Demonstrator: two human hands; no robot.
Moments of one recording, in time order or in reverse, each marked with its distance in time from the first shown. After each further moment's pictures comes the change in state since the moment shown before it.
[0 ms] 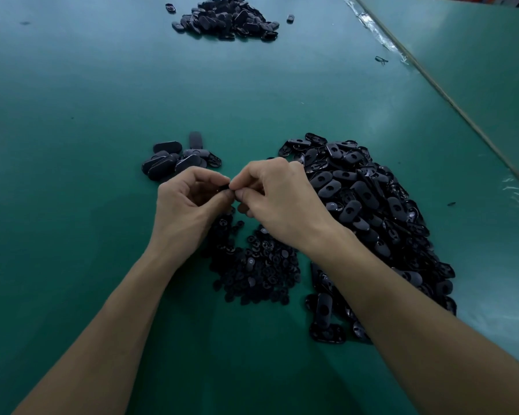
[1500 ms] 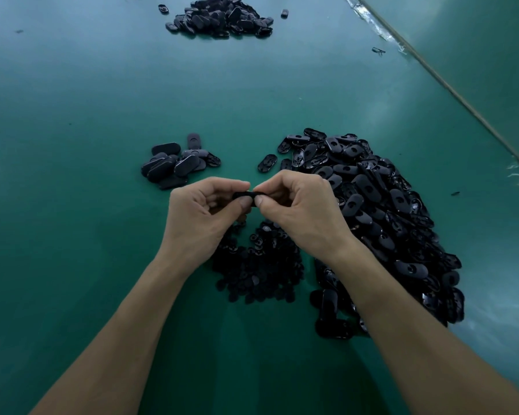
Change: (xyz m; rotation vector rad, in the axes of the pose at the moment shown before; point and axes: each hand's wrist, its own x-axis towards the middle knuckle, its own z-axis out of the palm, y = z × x) left_hand -0.006 0.004 0.015 -0.009 -0.050 0.007; right_hand -0.023 0.037 -0.001 0.231 0.146 -0.014
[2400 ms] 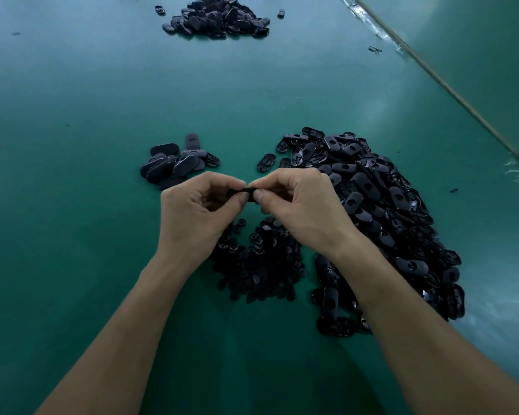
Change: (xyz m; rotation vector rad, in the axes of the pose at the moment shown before) left_hand 0.001 -0.001 -0.004 0.200 0.081 0.175; right_hand 0.001 -0.014 -0.003 -0.088 -0.018 0.020
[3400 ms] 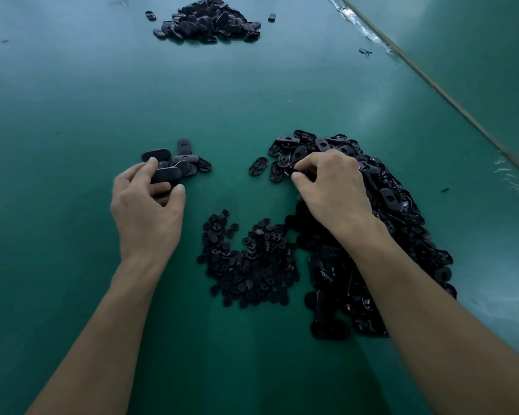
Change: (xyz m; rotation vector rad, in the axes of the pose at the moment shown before) left_hand 0.014 -0.025 -0.030 0.425 0.268 -0.248; right_hand 0.022 0.029 -0.031 -0.563 0.247 0.146
